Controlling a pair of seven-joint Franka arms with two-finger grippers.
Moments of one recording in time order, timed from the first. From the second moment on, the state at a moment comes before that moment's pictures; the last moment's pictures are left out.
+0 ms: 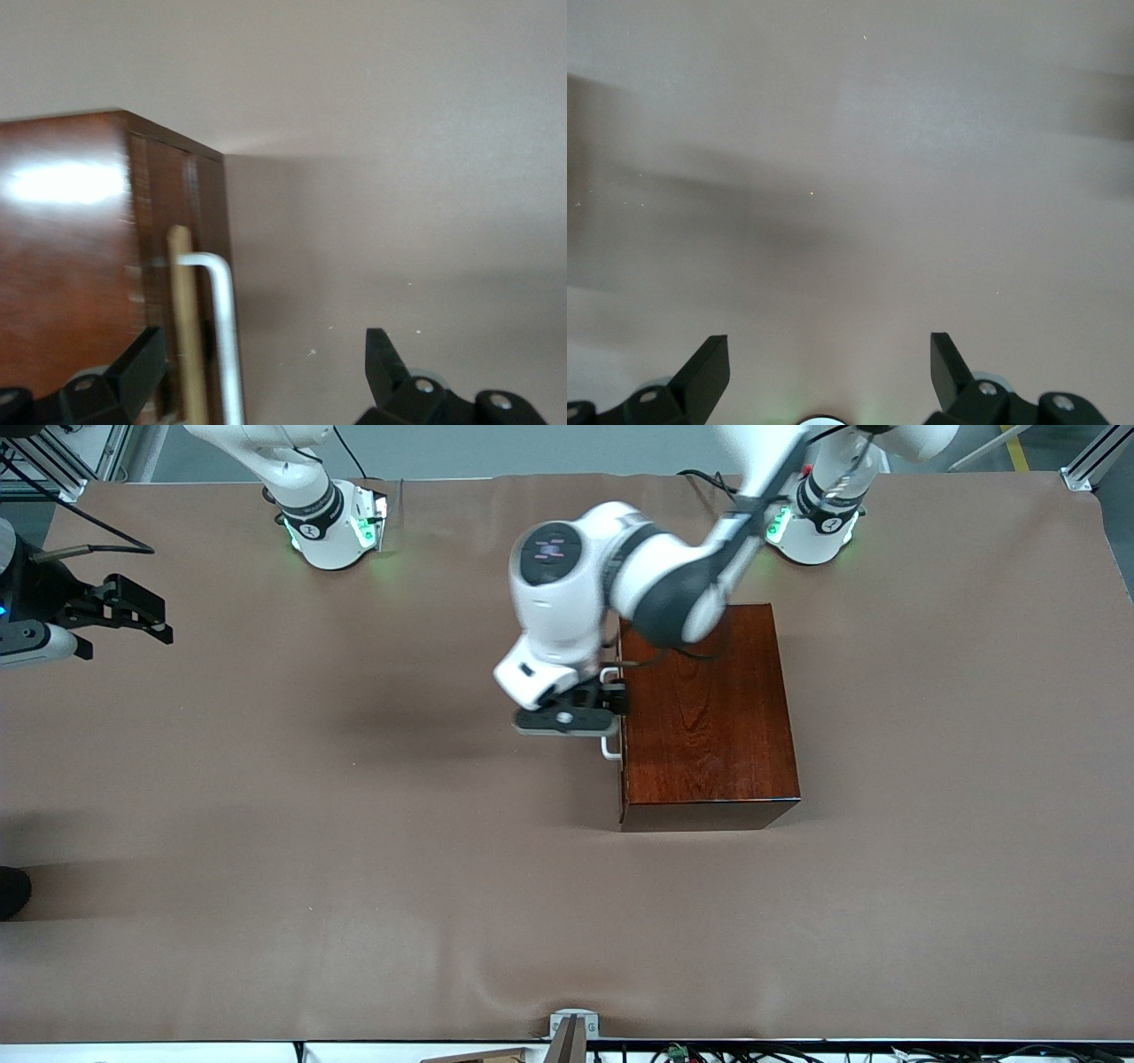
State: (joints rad) left arm -0.90 0.68 0.07 -1.17 0.11 1.86 -0.80; right arm -0.09 0.00 0.13 -1.51 0.02 1.44 -0.15
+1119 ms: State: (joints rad) left arm -0.96 0.82 0.10 -1.13 0.15 1.71 -0.89; right arm -0.09 0.00 0.13 -1.51 0.02 1.44 -0.15
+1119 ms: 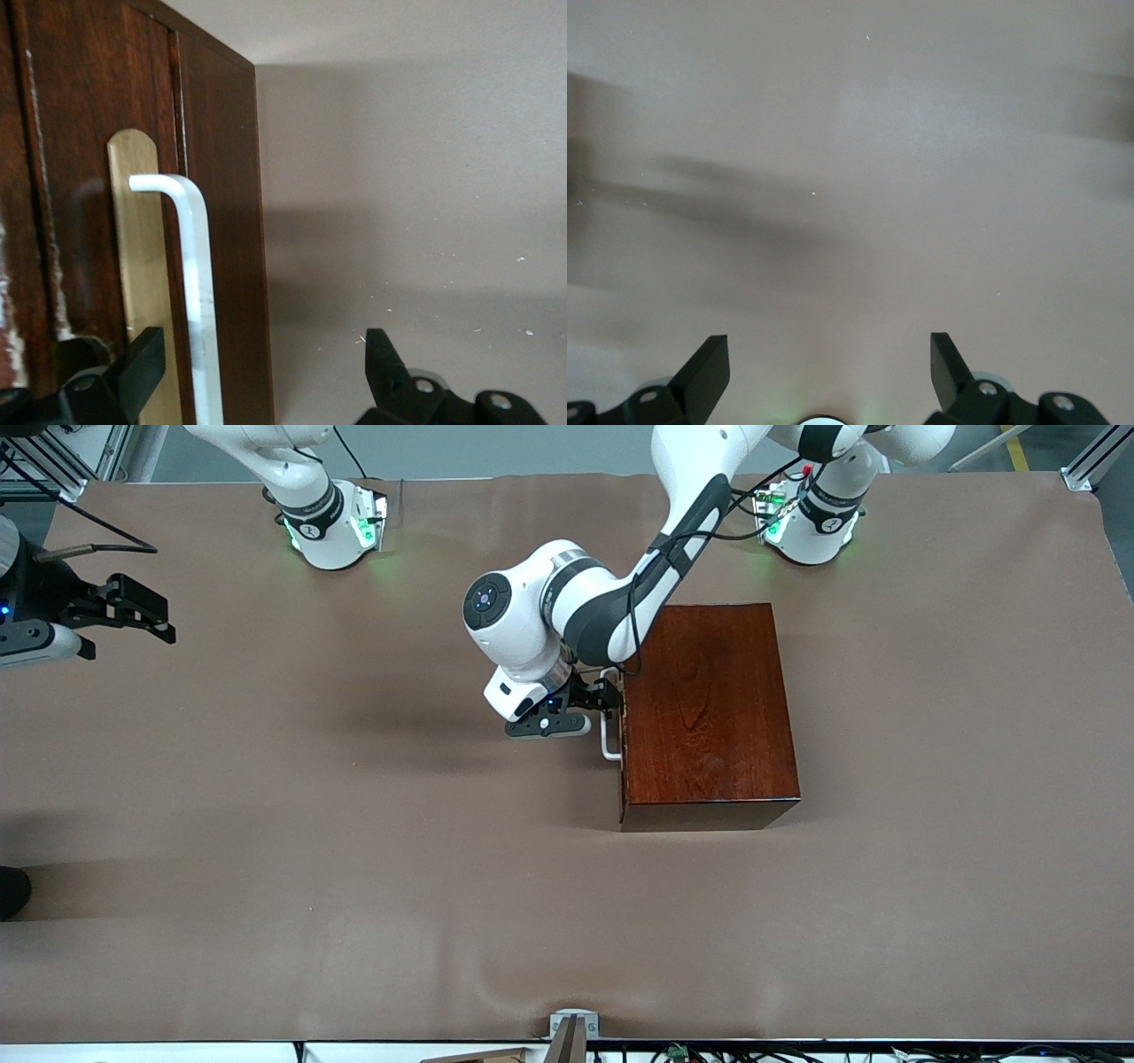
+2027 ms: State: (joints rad) left arm -0.97 0.86 0.10 -1.13 0.16 1.85 -1.09; right arm -0.09 0.00 0.12 -1.51 0.02 1.44 -0.15
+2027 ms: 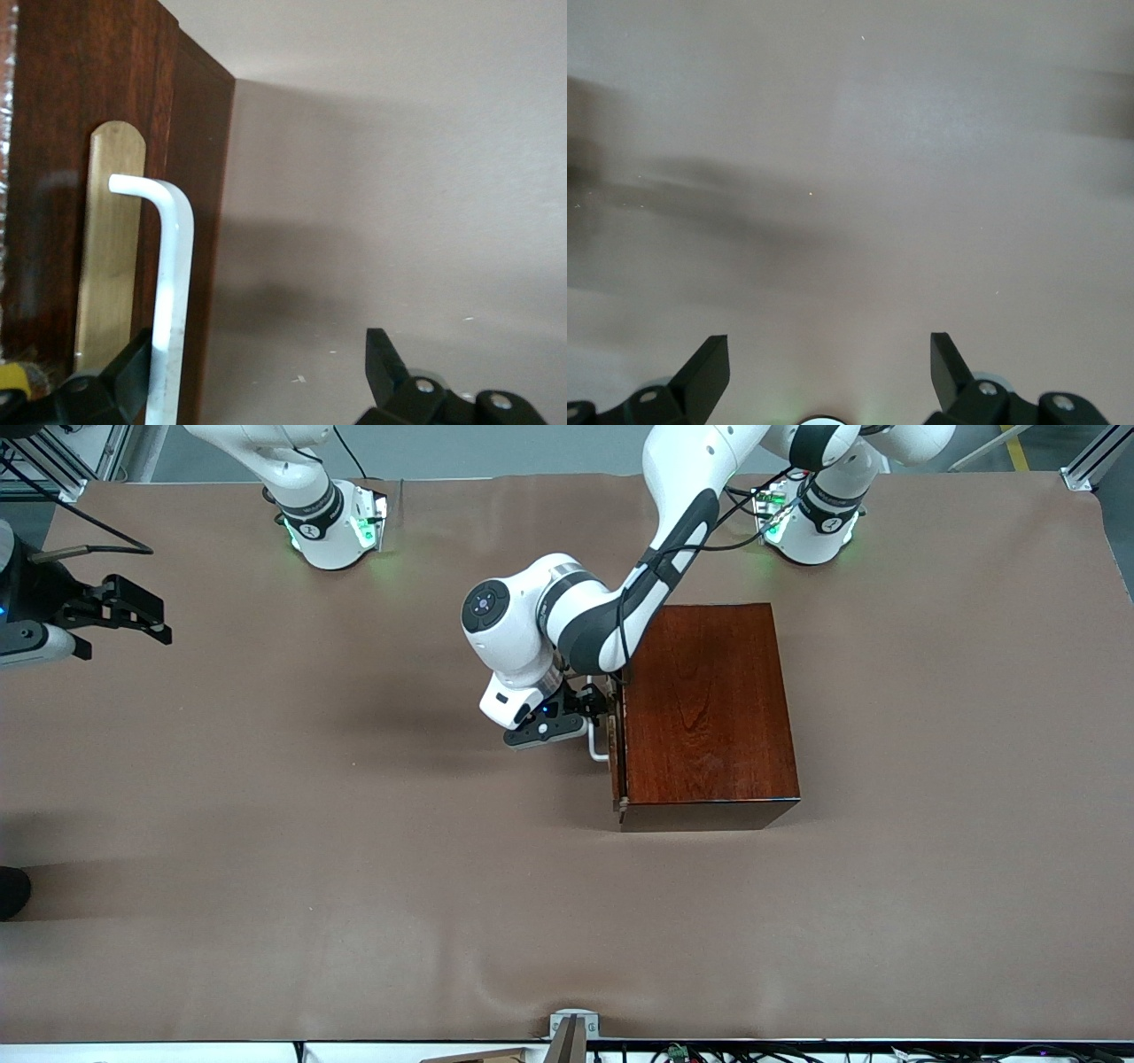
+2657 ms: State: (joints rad) left arm -0.98 0.86 0.06 -1.14 0.16 2.06 -1.27; right arm -0.10 0.00 0.12 -1.51 0.02 1.44 -0.15
